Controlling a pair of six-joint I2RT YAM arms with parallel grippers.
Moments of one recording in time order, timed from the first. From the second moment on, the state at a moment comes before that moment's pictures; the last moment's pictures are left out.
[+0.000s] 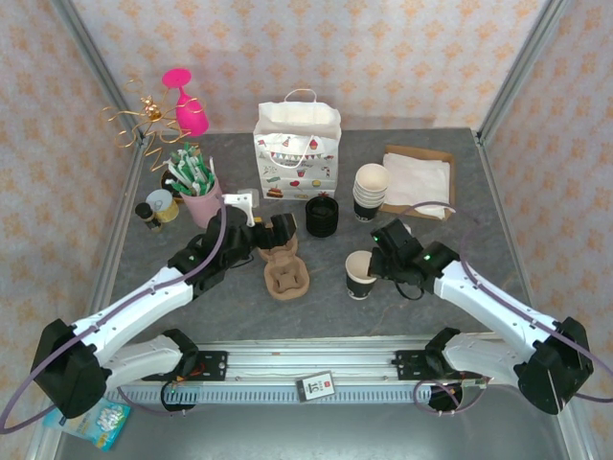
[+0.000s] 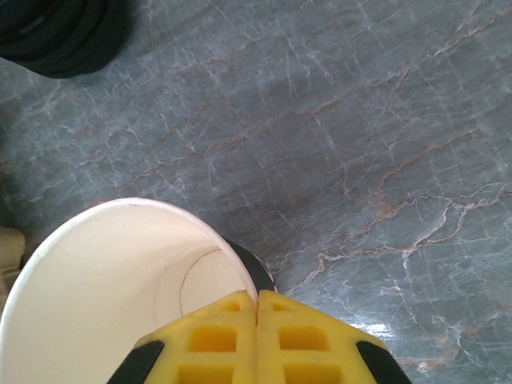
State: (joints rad) left arm -0.60 1.07 0.72 -0.10 -0.08 -0.65; right arm 0.65 1.06 0.77 -0.80 0.14 0.76
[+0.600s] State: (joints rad) left arm -0.60 1.11 0.79 -0.13 -0.08 -0.62; right arm 0.67 1.04 0.80 -0.78 0.15 0.77
